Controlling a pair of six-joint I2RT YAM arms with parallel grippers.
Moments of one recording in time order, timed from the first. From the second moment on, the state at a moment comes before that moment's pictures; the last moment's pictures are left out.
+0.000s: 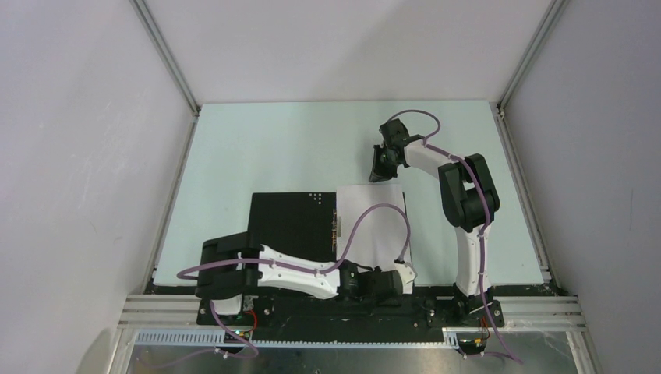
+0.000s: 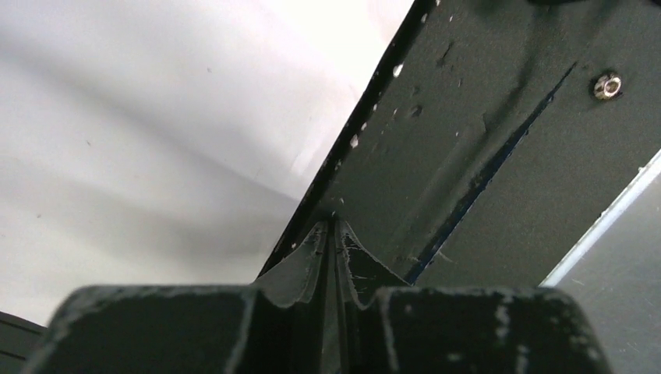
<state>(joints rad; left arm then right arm) -1.51 1.76 1.03 -0.35 -0.17 -0.43 0.39 2.12 1.53 -0.46 -0.19 0.48</state>
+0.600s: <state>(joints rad) -1.51 1.83 1.05 -0.32 -0.36 -0.38 0.40 2.10 1.50 -0.46 -0.20 0.49</state>
